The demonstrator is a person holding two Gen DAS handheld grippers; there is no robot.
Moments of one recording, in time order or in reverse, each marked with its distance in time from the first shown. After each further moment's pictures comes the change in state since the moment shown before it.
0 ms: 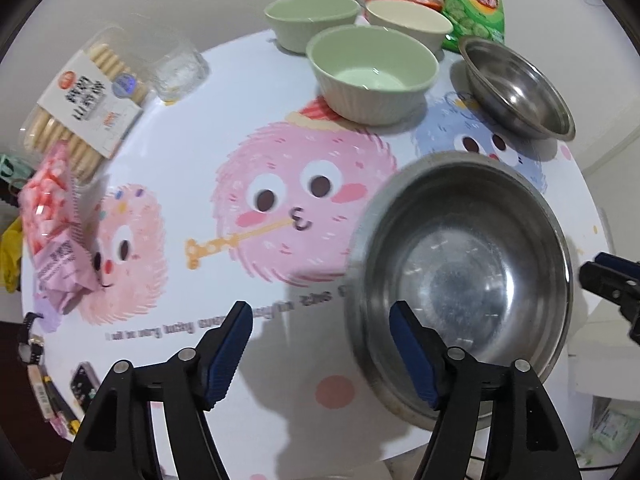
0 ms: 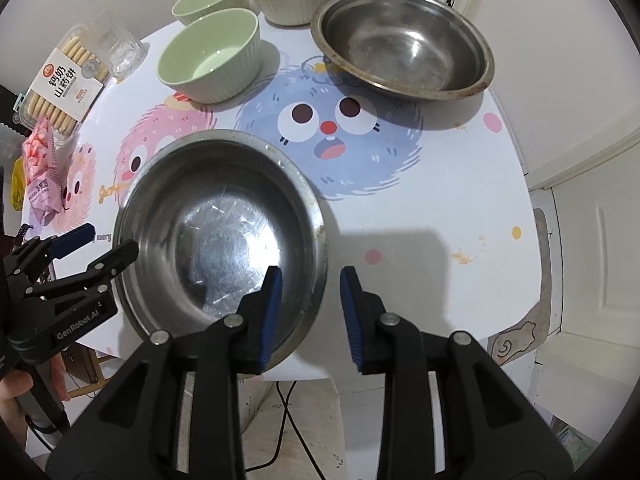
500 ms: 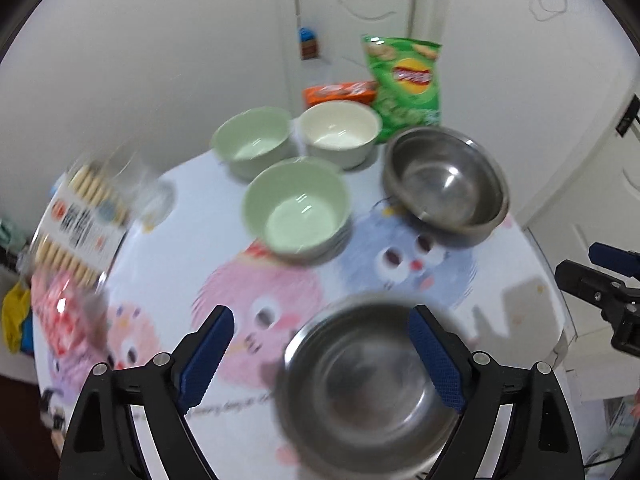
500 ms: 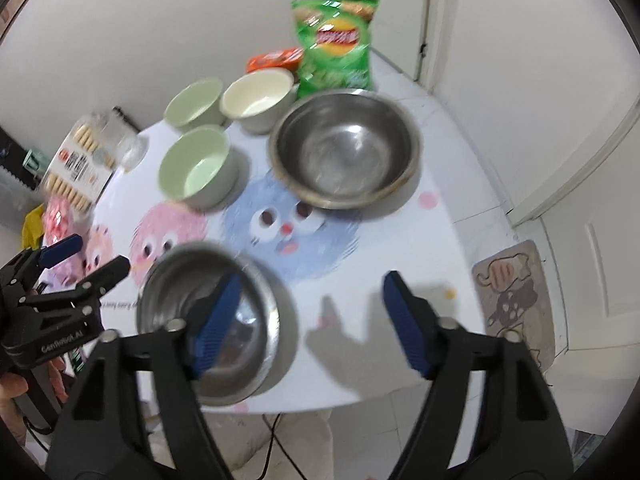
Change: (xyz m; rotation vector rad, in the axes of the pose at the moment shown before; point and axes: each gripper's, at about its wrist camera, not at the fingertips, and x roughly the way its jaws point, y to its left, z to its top) left arm -0.065 -0.068 0.076 0.117 -0.209 -0.052; right arm -0.077 -0.054 0.033 0.076 -0.240 -0.002
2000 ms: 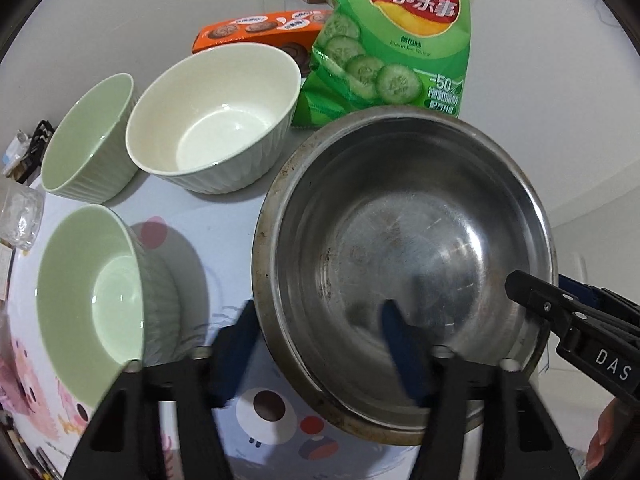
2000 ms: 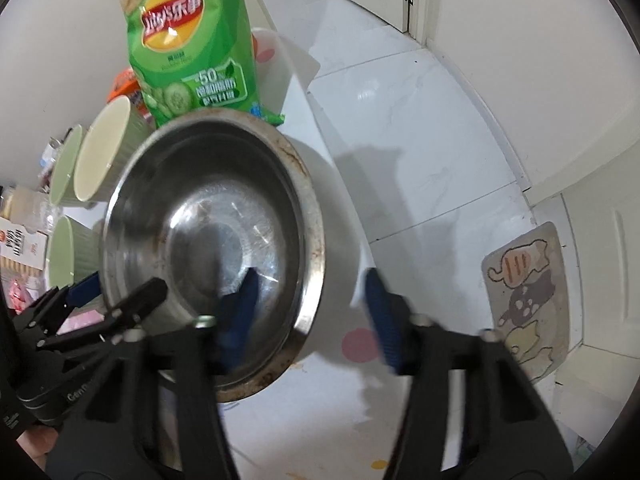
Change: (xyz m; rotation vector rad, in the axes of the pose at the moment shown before) left arm 0.180 -0.094 0.097 -0.148 0.227 -0.049; right arm 0.162 -0.117 0.111 0.103 0.188 0.057
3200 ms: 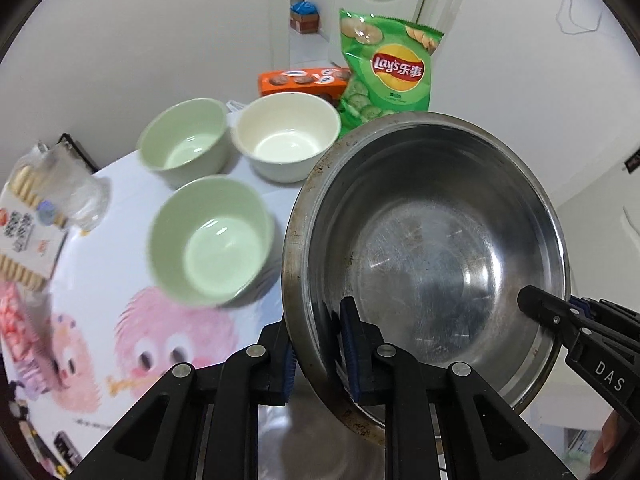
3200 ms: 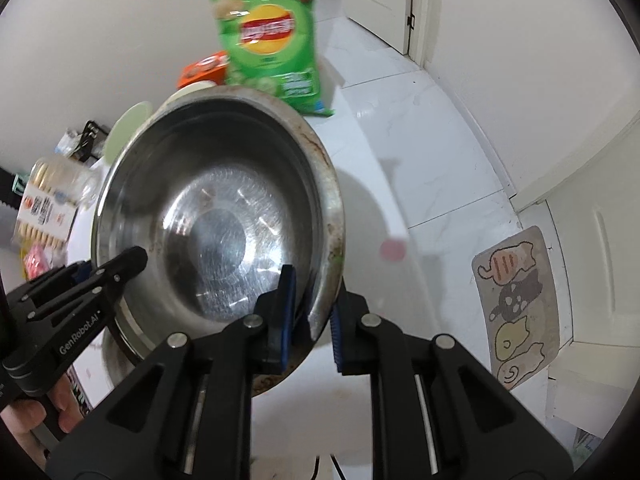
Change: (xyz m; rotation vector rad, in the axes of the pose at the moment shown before) left arm -0.115 0.070 -0.059 0.021 -0.097 0.012; right arm -0.088 0.062 -0.073 -0.031 -0.083 -0.026
